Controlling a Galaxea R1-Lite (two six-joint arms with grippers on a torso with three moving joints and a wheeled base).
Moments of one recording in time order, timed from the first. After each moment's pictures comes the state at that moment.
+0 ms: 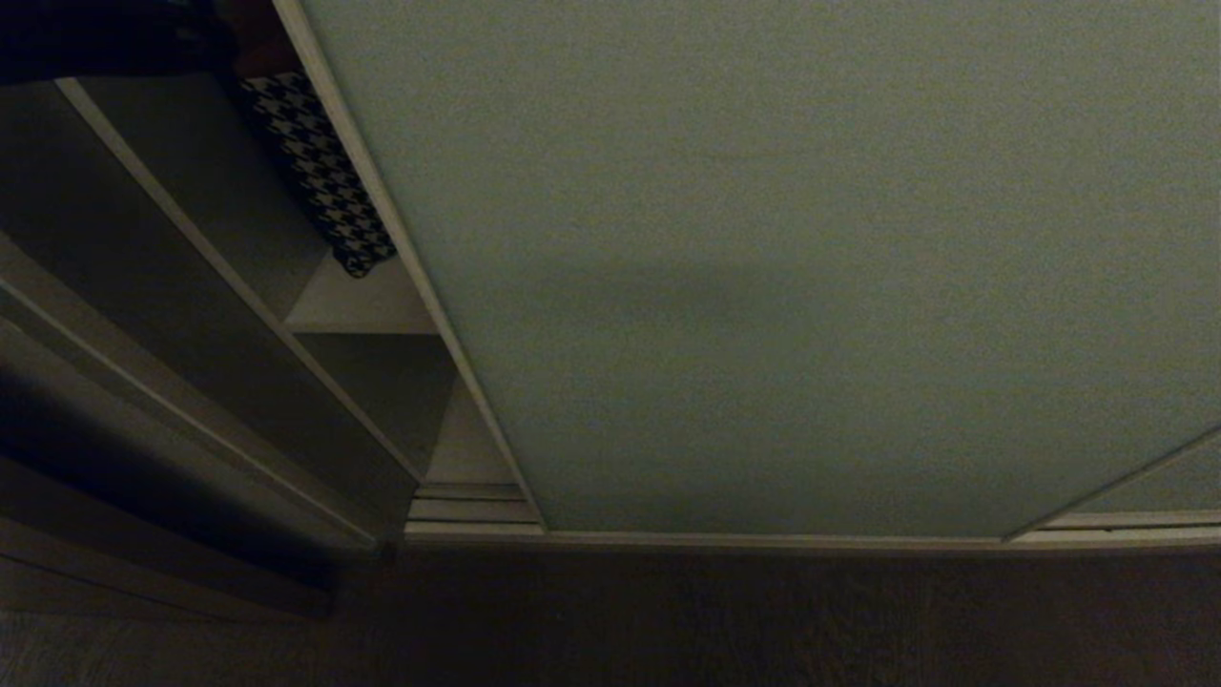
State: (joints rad) left arm -0.22 1.47 -1.63 0.01 0.19 0.08; right arm 0.00 0.00 0.00 0.00 0.00 0.00
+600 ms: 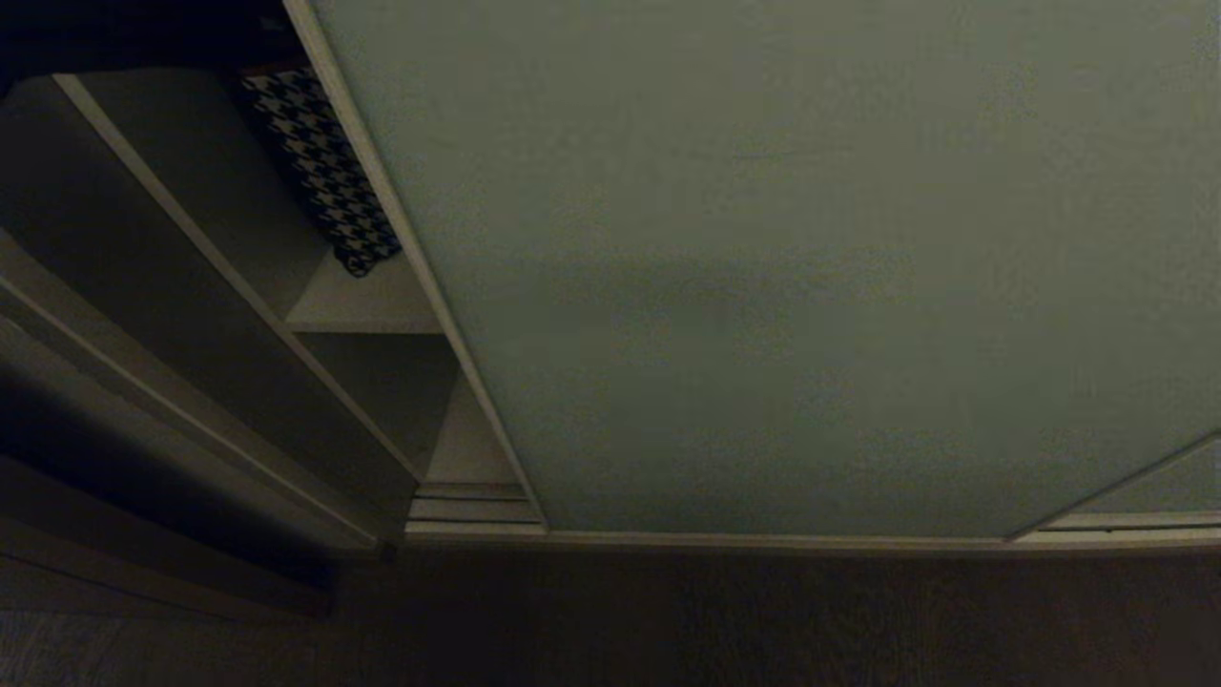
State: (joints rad) left arm -0.43 1.51 -1.66 -0.01 0.36 0.09; right arm 0.00 0.00 0.00 0.00 0.00 0.00
